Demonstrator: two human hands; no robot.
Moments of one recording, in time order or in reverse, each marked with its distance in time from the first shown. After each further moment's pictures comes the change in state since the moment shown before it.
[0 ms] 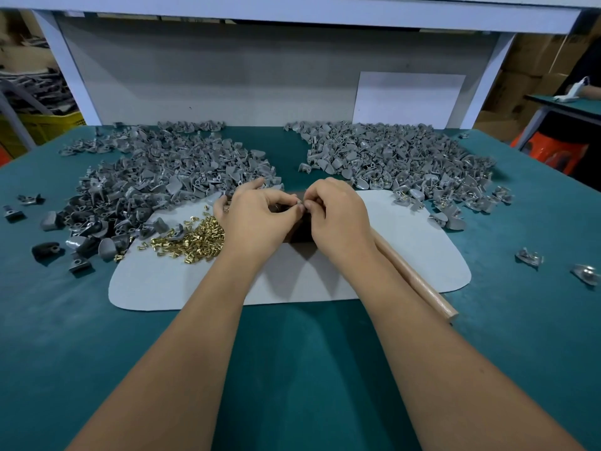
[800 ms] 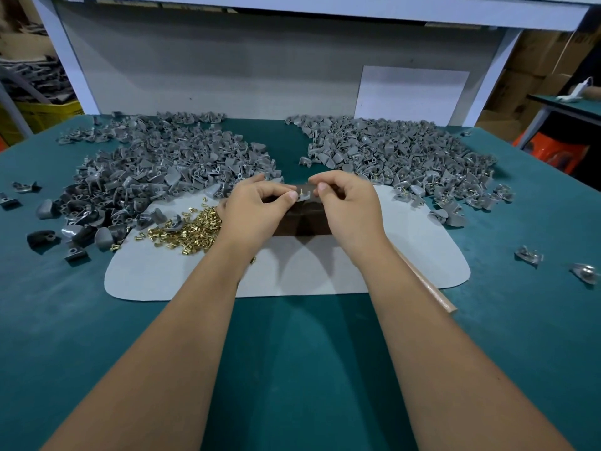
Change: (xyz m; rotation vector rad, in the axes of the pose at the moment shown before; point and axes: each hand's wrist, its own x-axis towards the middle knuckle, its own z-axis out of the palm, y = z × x) left_hand 0.003 -0.009 -0.002 -0.332 -0.122 -0.039; right_hand 0.000 -0.006 -0.013 0.370 0.015 0.337
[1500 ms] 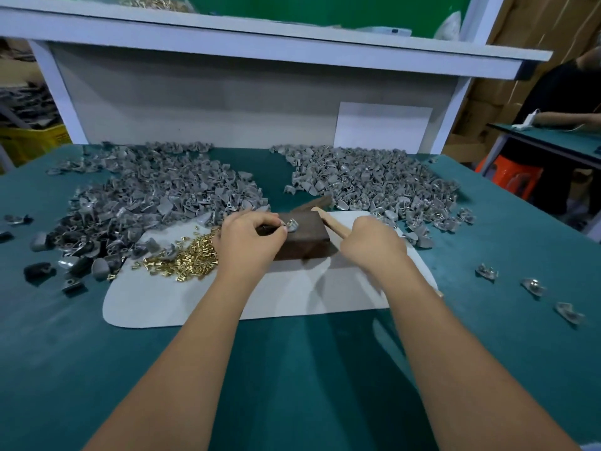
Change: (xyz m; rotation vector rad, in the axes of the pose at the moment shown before) left_hand -0.006 0.002 0.010 0.094 0.124 -0.031; right_hand 0.004 -0.015 -0.053 -0.872 -0.249 0.411
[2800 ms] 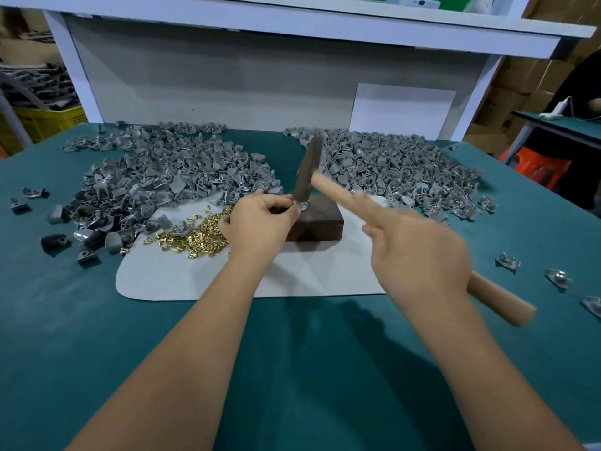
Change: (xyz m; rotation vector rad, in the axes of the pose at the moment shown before) left_hand -0.002 0.004 0.004 0.092 0.080 -0.076; right_hand -0.067 0.017 -0.003 -0.212 0.494 -0.226
